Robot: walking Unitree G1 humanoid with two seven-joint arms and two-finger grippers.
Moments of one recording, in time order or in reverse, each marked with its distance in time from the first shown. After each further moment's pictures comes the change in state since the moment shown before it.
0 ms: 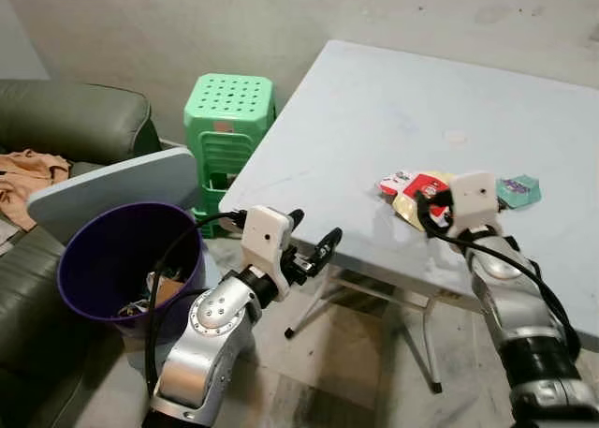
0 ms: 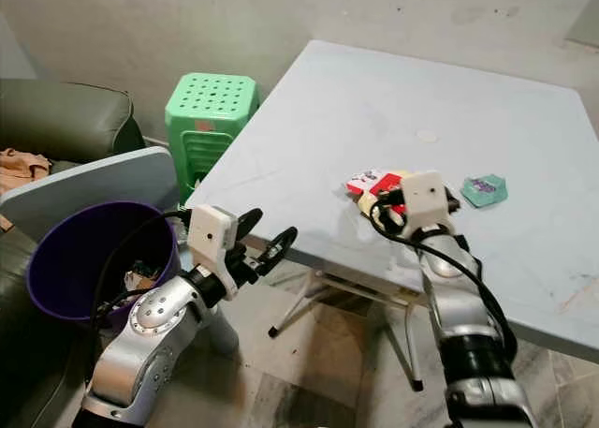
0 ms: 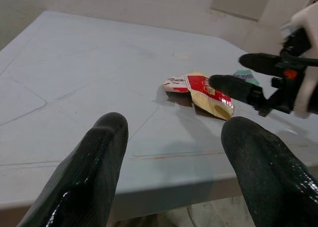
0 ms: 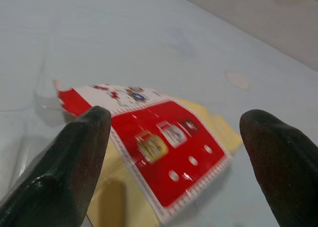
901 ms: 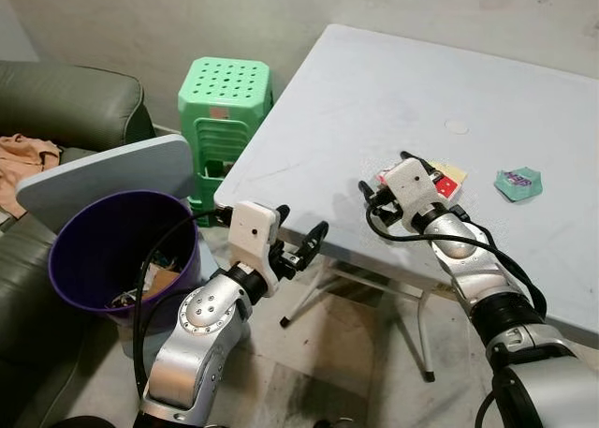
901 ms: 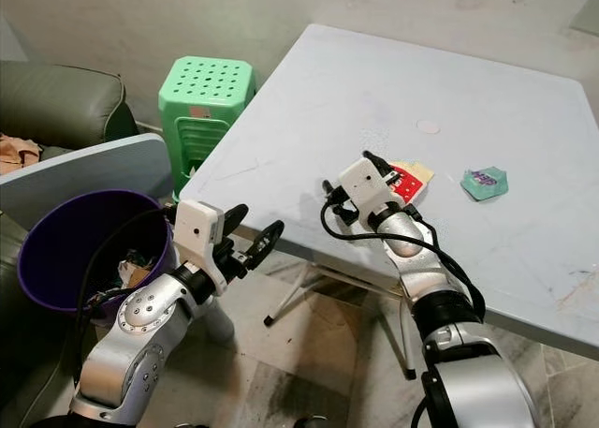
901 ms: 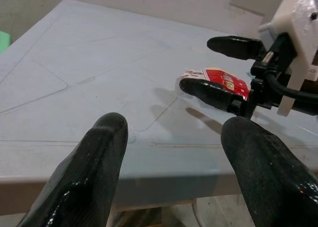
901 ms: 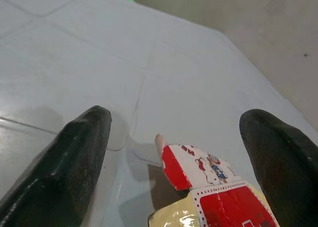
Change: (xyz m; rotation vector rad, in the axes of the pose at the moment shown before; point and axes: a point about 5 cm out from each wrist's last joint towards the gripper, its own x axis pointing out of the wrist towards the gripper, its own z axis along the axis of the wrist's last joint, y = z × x) left arm -0.005 0.008 0.006 0.000 0.001 0.064; right arm 0.025 0.040 0.025 -0.277 -0.163 0.249
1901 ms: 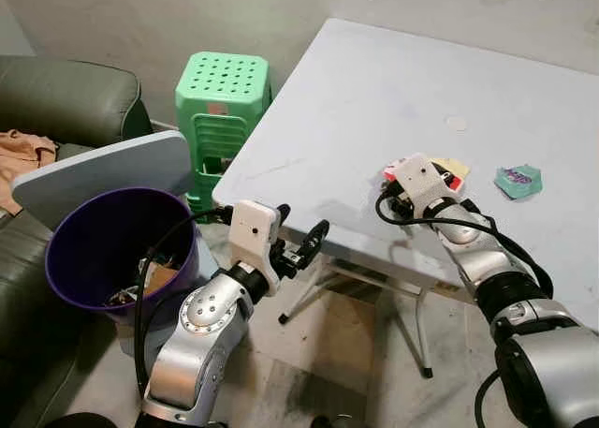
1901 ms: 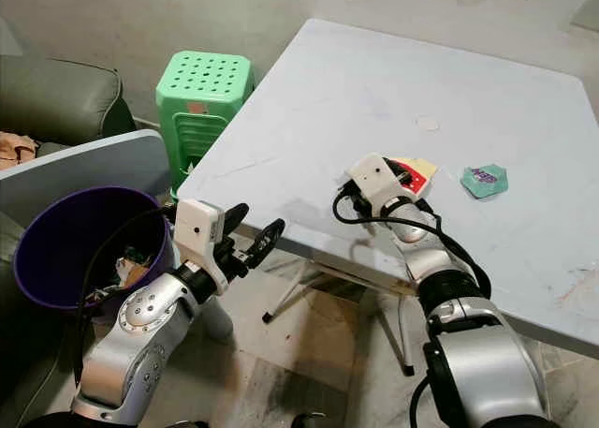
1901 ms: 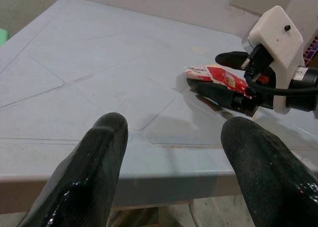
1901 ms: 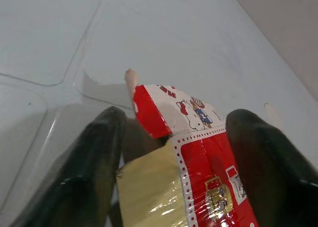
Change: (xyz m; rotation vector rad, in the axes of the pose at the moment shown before) left arm 0.001 -0.002 0.002 -0.007 -0.007 0.000; right arm 0.003 -0.022 -0.014 -0.021 0.198 -0.079
